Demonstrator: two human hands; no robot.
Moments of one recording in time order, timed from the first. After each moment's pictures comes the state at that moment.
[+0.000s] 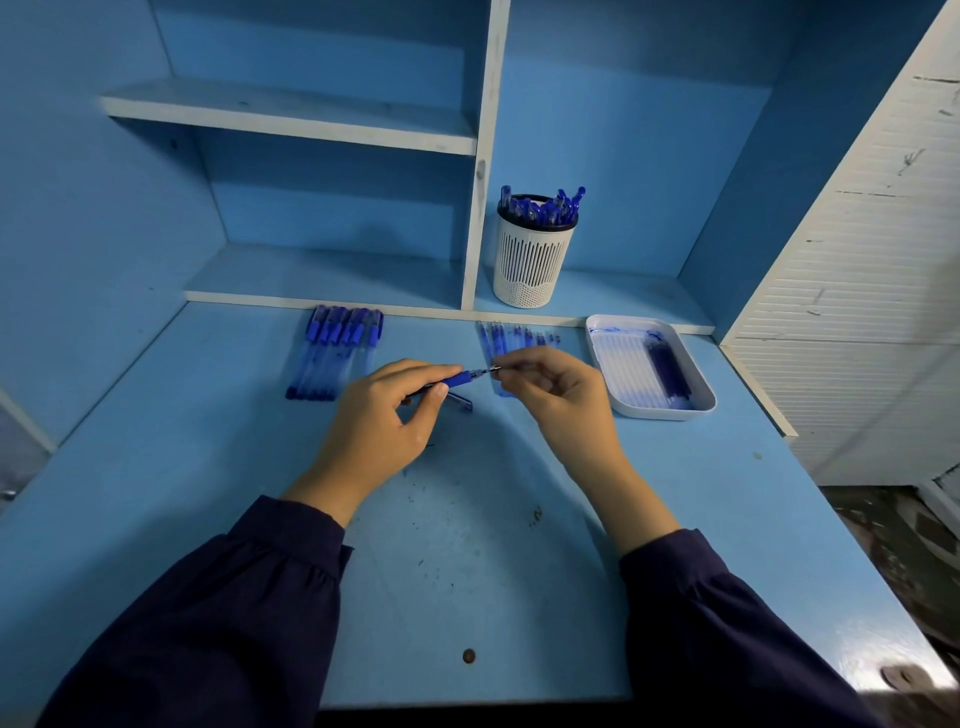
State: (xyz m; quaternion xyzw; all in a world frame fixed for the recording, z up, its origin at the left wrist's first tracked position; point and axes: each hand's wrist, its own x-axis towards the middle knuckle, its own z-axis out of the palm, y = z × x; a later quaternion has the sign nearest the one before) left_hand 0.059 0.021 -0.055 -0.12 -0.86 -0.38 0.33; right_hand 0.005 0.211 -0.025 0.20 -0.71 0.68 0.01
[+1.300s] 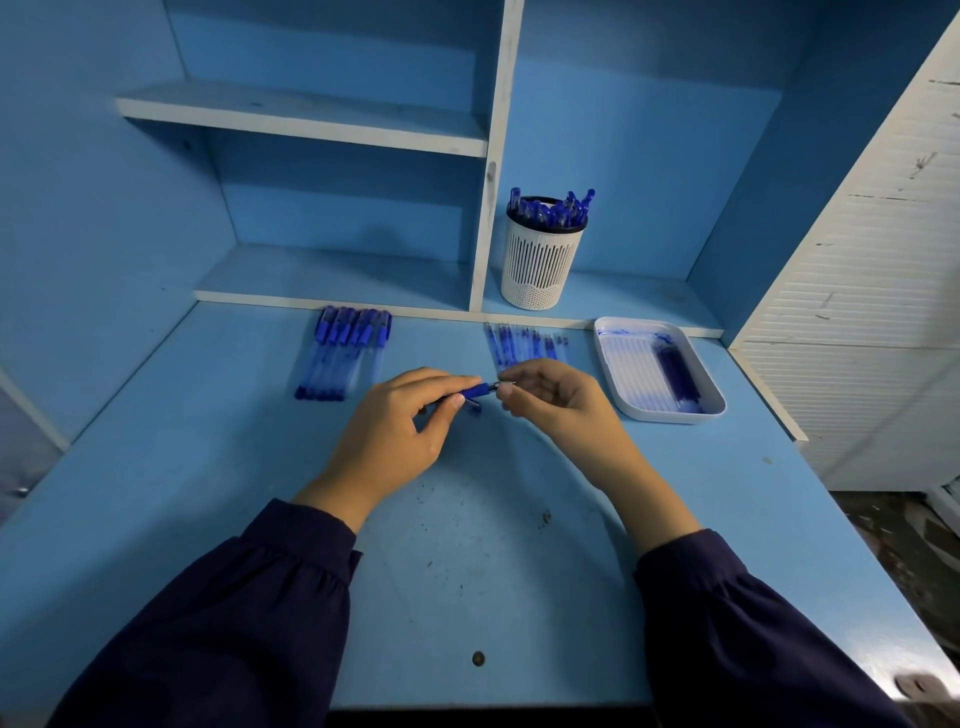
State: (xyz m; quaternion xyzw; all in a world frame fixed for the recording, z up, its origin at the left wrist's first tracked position) left_hand 0.062 0.025 -0.054 -0.14 -0.87 -0.37 0.30; right_hand 0.004 0.219 -0.024 0.22 -0.74 0.63 -0.09
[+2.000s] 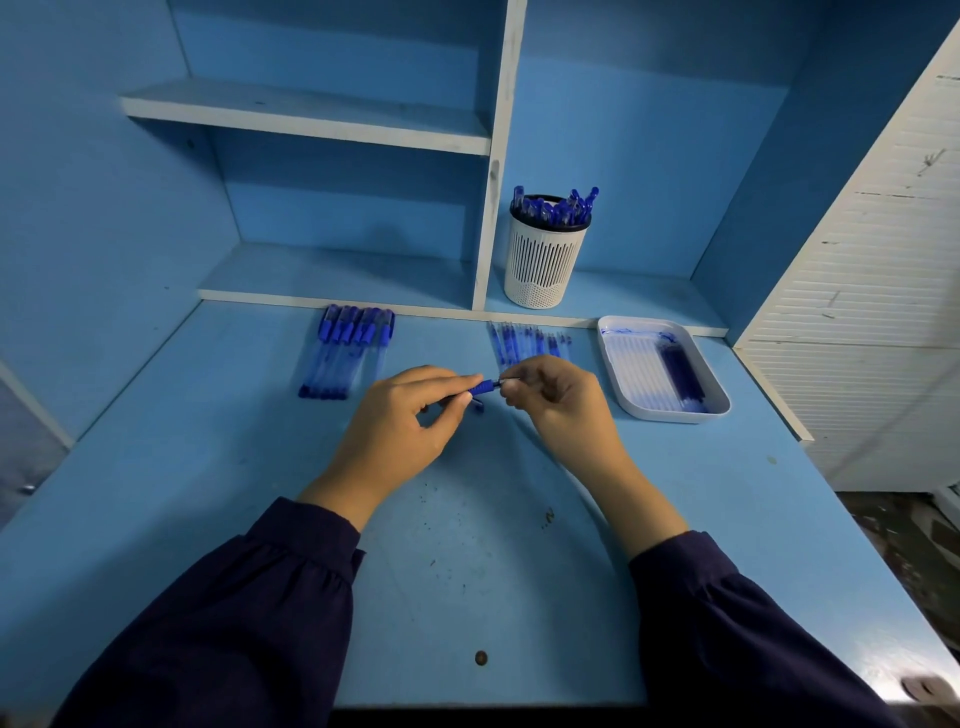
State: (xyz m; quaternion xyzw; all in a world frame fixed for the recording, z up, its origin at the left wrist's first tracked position) left_hand 0.061 0.028 -0.055 -0.13 -0.86 -0.37 0.33; right_hand 0.003 0.208 -0.028 0.20 -0.78 0.59 -0.01
